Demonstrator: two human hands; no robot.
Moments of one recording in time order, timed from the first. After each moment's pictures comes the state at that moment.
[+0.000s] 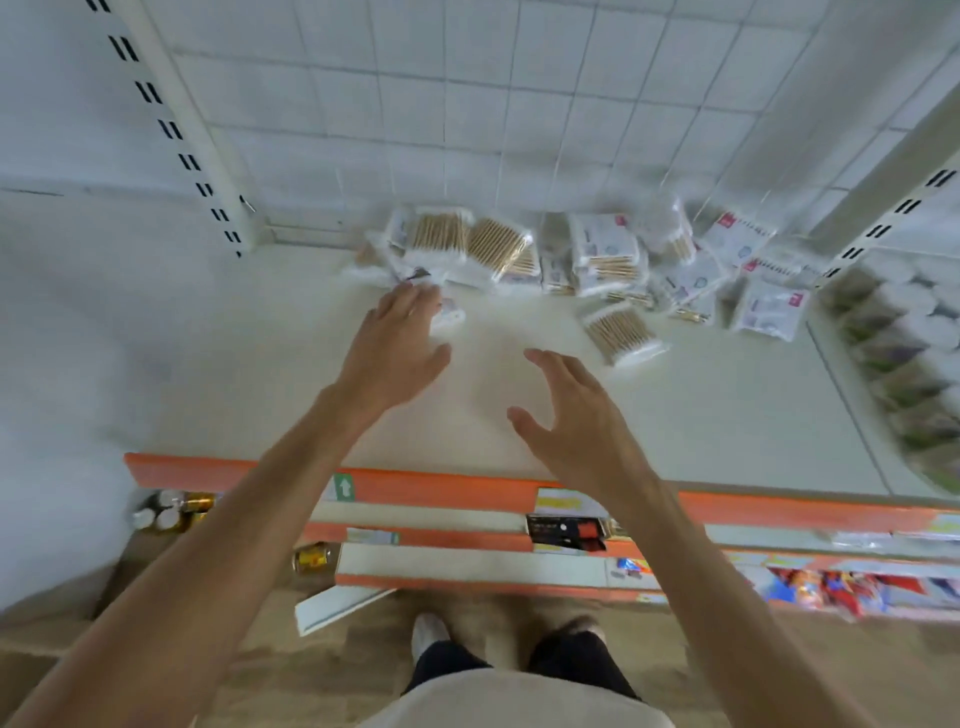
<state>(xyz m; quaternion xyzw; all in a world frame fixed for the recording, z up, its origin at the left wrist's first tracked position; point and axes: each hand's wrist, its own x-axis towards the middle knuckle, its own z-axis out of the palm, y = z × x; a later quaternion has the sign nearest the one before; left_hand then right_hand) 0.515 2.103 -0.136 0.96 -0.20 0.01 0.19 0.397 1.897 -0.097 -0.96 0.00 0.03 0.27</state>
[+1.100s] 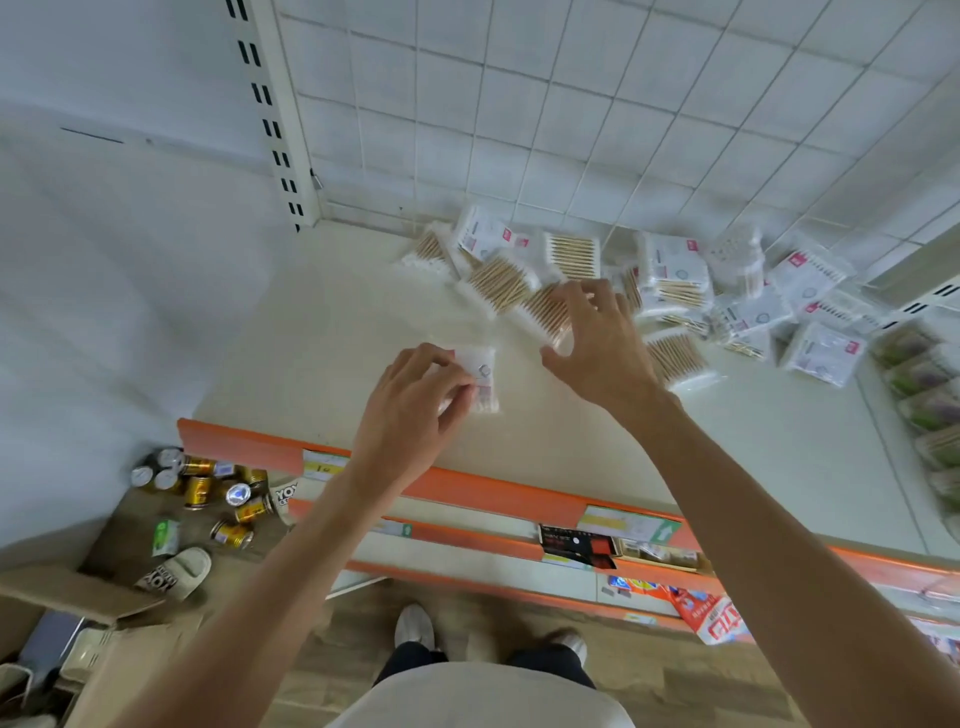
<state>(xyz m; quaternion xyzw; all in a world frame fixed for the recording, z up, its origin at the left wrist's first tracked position) 0.449 2.145 -0.168 0.91 -0.20 0.18 0.32 0.502 1.917 -0.104 -0.99 -0.04 -0.02 0.12</state>
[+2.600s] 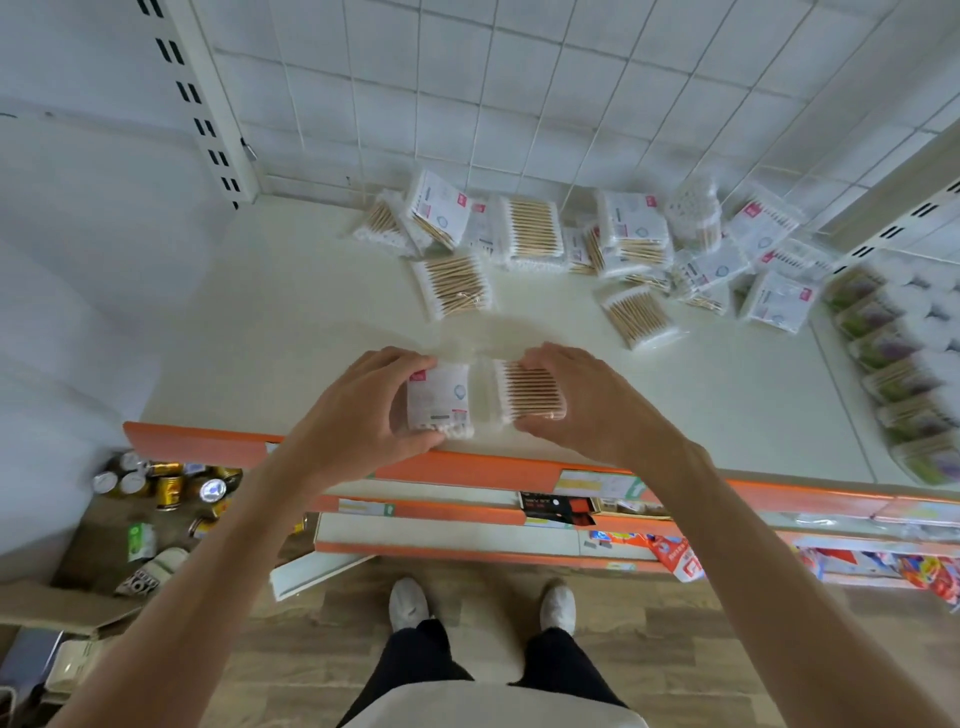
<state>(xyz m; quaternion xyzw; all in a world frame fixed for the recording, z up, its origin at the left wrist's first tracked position) 0.438 2.168 -0.142 0.91 -0.25 -0.05 0.32 0.418 1.897 -0.105 -0.97 -0.12 0.11 0.15</state>
